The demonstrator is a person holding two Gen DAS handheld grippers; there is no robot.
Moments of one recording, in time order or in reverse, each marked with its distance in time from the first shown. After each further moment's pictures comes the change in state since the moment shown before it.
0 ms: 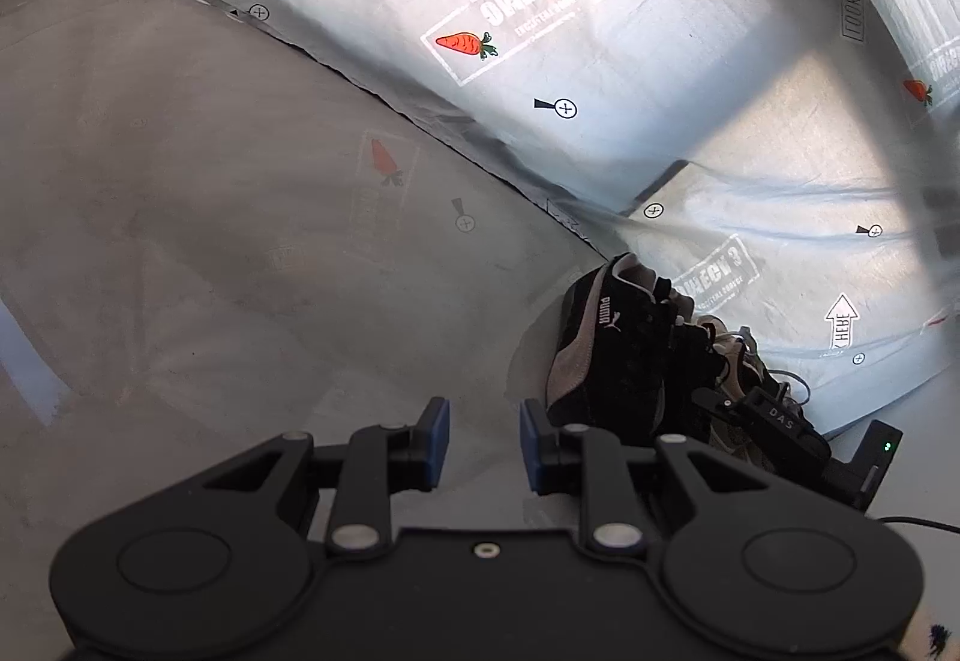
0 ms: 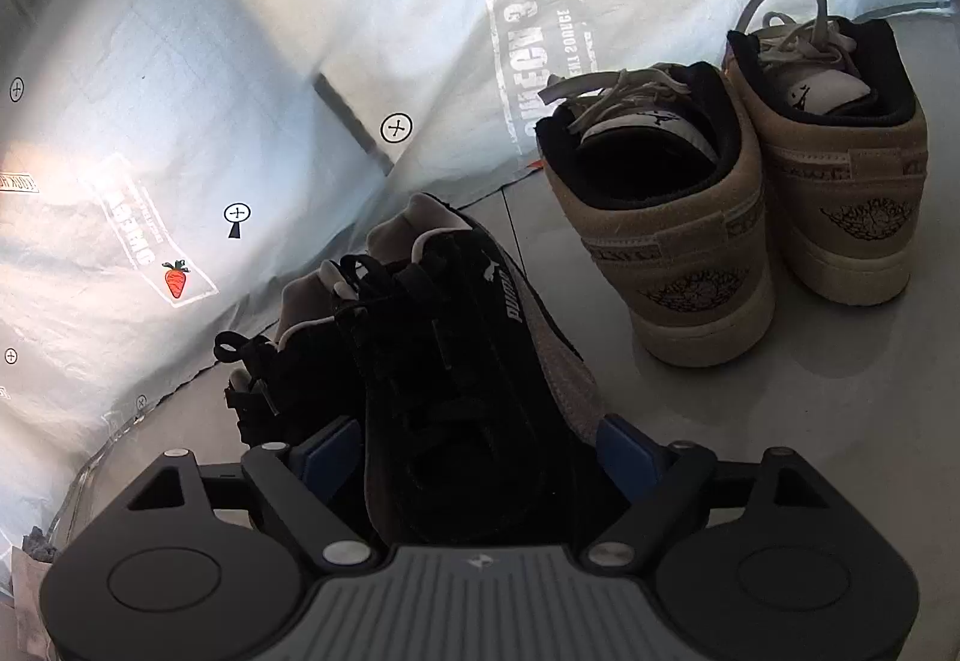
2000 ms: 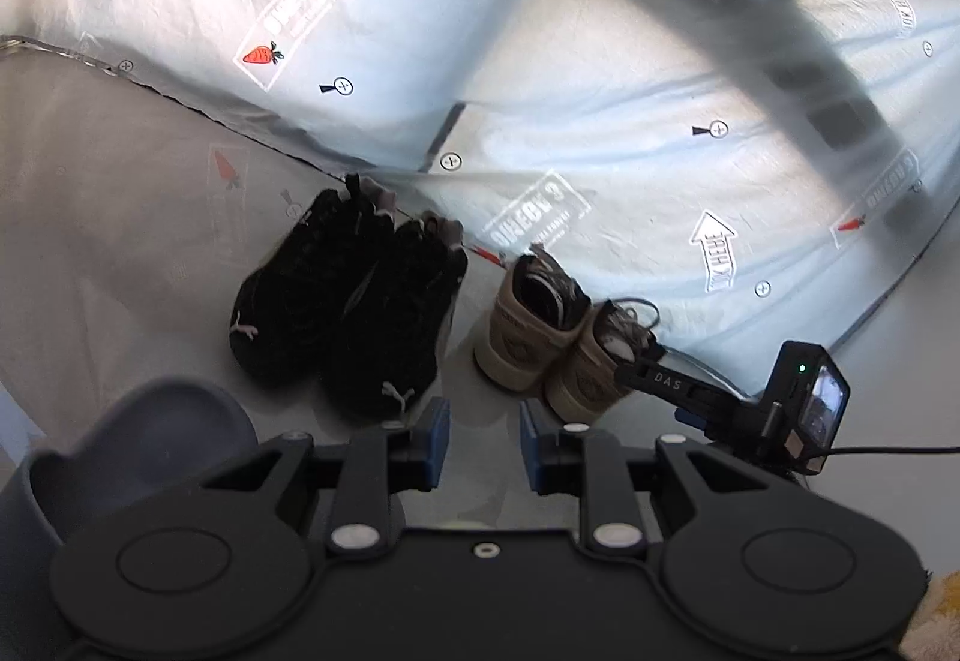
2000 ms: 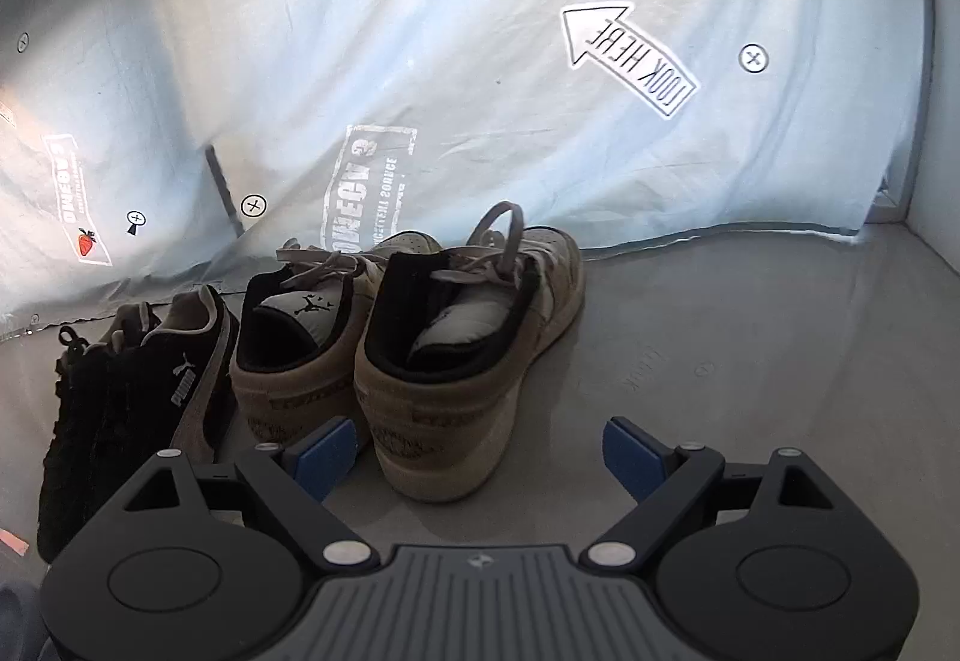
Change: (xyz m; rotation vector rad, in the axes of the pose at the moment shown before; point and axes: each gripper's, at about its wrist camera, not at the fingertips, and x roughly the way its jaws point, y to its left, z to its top) left arm 0.003 -0.240 -0.118 0.108 -0.153 -0.015; right arm -0.086 -0.126 0.076 -0.350 -0.090 -0.167
